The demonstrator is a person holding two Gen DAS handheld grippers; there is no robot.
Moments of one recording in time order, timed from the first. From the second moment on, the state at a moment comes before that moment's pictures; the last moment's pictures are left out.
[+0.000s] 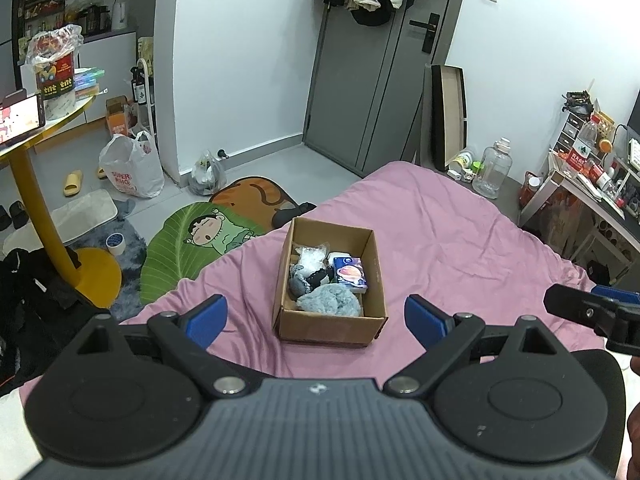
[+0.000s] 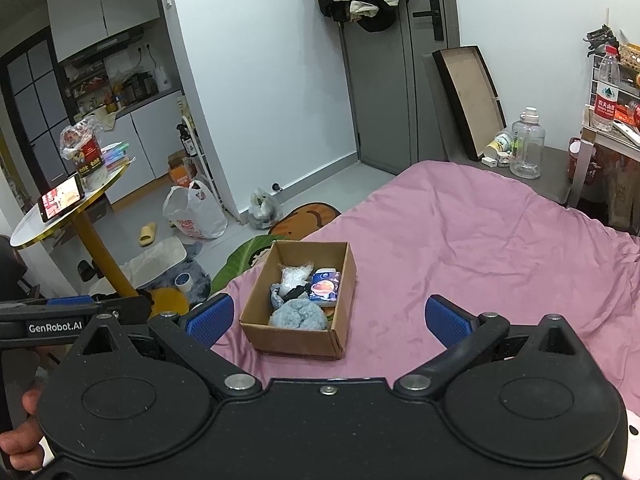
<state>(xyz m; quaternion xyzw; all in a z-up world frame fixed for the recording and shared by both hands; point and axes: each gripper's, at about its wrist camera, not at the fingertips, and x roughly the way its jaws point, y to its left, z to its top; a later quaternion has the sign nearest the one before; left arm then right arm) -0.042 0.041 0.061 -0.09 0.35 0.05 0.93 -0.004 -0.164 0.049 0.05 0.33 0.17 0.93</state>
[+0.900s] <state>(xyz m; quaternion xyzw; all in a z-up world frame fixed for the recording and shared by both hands) -0.040 0.032 0.061 -0.08 0.36 0.04 0.93 -0.012 -0.170 0.045 0.05 0.34 0.17 0.92</state>
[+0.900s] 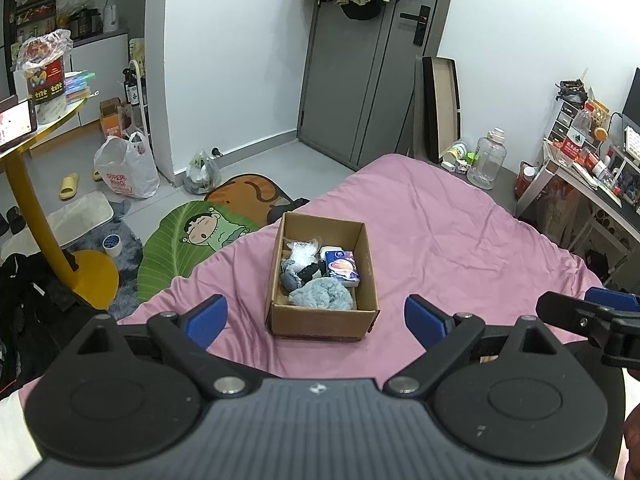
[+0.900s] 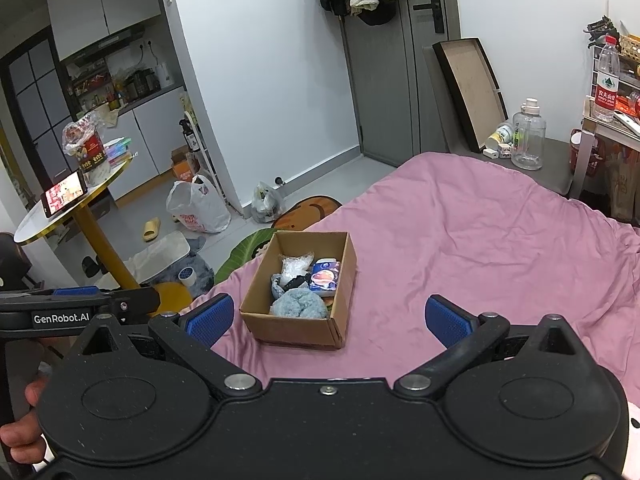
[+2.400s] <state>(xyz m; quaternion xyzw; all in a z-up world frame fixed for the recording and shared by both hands) -0.046 0.030 0.058 -0.07 0.36 0.00 0.93 -0.007 -0.176 0.033 0.05 0.36 0.17 0.92</state>
